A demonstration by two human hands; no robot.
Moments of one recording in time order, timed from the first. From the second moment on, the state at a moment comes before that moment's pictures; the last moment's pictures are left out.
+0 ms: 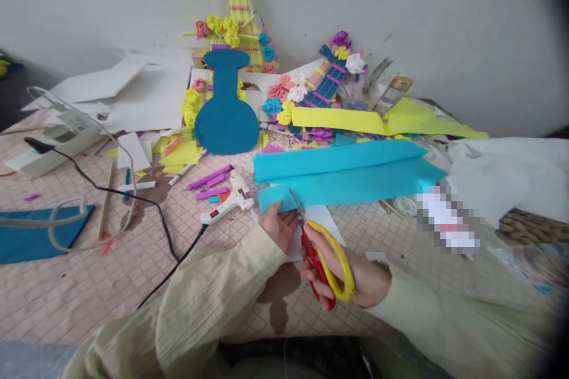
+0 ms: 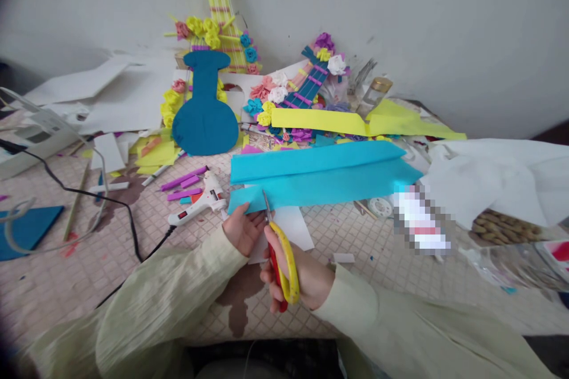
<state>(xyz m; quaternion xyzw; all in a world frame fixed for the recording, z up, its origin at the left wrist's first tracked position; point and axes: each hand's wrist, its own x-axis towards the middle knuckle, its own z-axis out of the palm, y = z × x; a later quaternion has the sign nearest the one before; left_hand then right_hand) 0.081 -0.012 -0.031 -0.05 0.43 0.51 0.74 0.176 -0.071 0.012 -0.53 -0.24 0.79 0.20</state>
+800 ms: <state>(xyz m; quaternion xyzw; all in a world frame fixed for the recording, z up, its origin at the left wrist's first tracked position) 0.081 -0.013 -0.032 -0.02 0.43 0.50 0.75 0.178 -0.068 0.000 -0.52 -0.25 0.79 0.19</state>
